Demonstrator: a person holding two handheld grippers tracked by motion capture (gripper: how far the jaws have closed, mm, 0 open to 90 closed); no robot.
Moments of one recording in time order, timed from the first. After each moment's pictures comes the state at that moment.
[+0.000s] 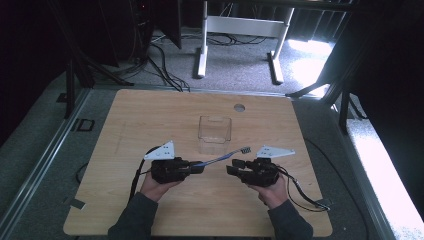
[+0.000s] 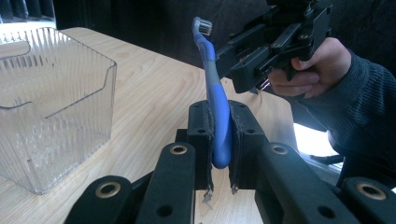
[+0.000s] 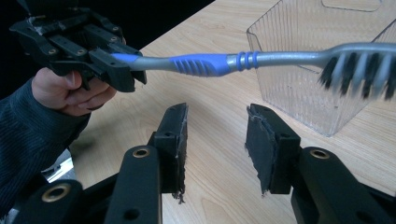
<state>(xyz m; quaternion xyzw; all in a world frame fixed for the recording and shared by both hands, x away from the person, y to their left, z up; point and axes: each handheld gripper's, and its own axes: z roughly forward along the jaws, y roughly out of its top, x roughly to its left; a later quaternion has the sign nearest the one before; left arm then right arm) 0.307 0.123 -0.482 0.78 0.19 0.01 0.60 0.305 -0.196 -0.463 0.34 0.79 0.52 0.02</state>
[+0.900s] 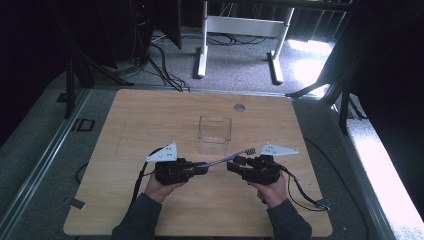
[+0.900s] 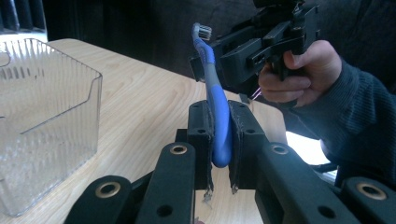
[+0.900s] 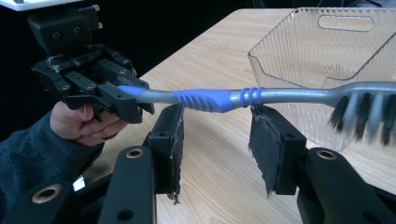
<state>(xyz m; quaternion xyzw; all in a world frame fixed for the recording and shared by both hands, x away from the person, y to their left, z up) 0.306 0.114 -0.486 0.76 0.18 0.00 0.63 0.307 -0.199 -0.459 0.34 0.76 0.56 0.01</state>
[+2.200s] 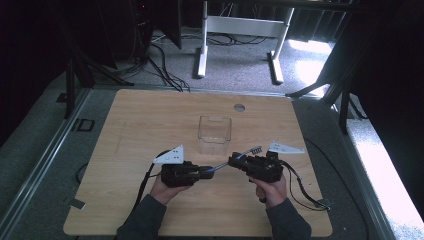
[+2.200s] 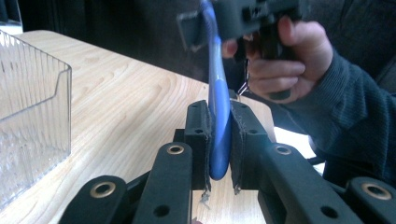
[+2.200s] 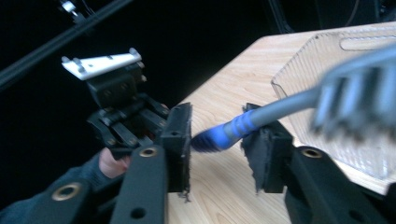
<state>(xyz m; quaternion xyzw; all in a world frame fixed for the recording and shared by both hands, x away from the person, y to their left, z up) 0.305 0.098 -0.493 0.77 0.17 -0.02 0.61 0.311 -0.208 -0.457 0.34 0.70 0.63 -0.05</state>
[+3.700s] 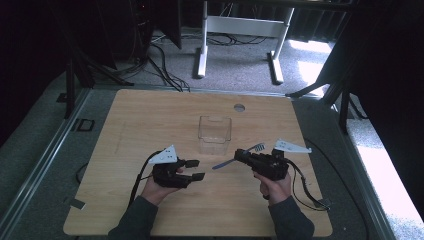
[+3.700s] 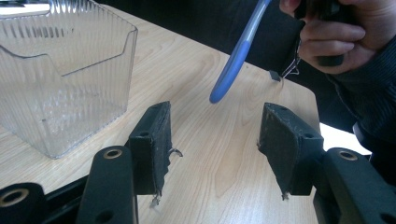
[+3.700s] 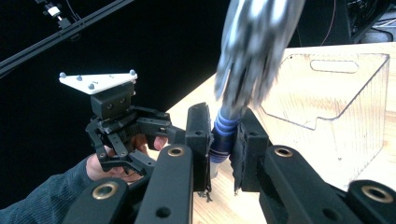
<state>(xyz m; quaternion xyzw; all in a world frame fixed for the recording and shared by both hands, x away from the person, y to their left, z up) 0.306 0.121 -0.502 0.78 0.24 0.02 0.57 0.313 -0.218 -0.449 0.35 0.69 0.63 -0.01</state>
